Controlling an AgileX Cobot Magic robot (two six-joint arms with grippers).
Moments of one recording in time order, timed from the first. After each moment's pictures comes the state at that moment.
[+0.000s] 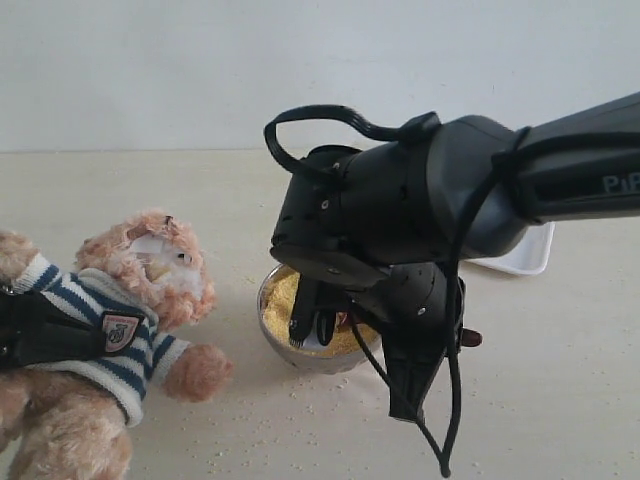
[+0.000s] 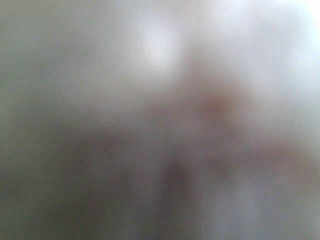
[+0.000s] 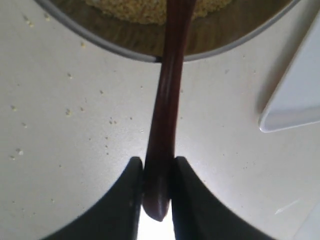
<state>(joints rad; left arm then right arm) 0.14 1.38 -0.54 -1.07 0.85 1.09 0.96 1.91 -1.24 -0.56 1.22 -0.07</state>
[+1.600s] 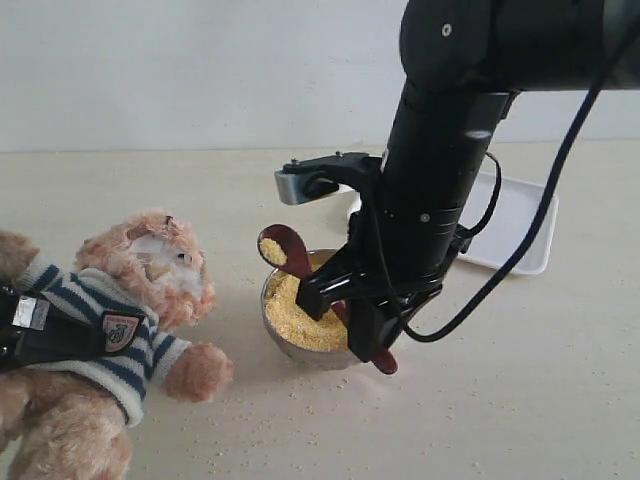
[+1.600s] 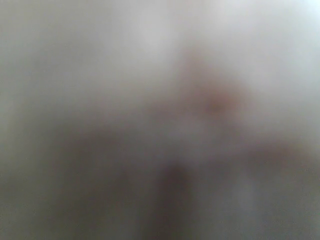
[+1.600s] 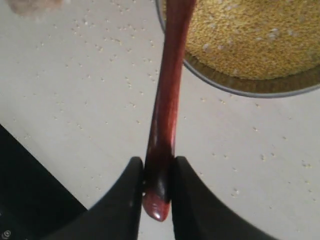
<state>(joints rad) 0.14 1.38 -0.54 -1.07 0.85 1.09 0.67 1.78 -1.35 0.33 1.22 -0.22</state>
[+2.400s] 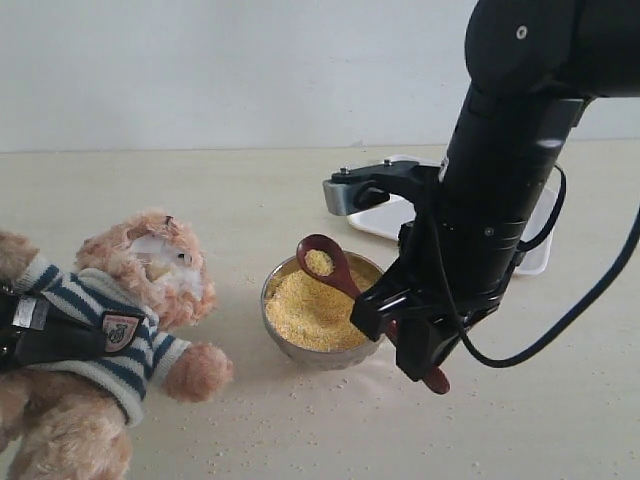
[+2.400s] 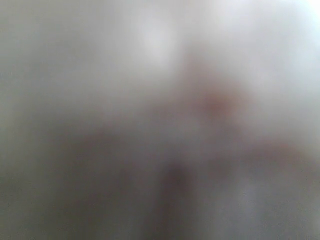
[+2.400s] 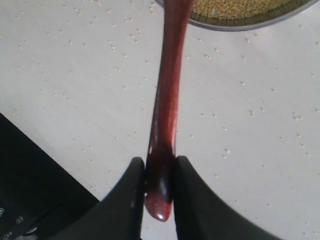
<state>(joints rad) 0.14 1.38 -0.54 -1.07 0.85 1.09 0.62 1.67 -1.22 0.32 1.22 -0.25</state>
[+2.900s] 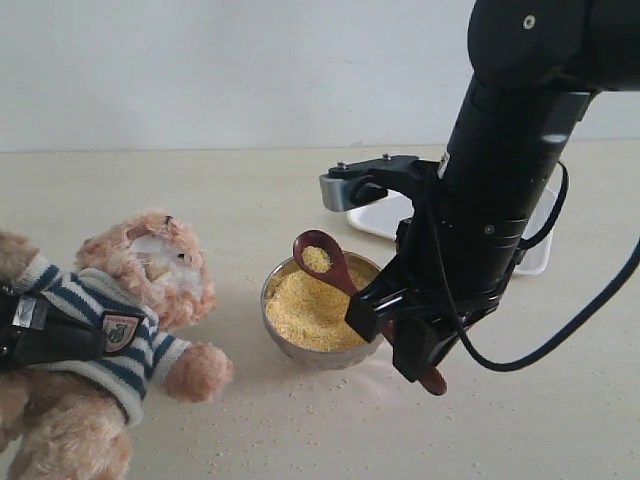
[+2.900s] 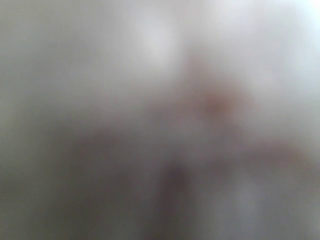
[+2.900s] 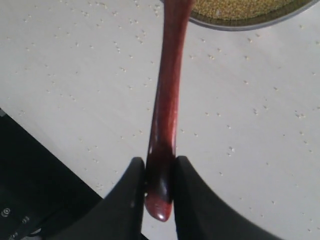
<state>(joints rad) 0.14 1.38 -0.54 -1.07 0.85 1.09 0.64 1.65 -1.22 0.31 1.22 -0.22</state>
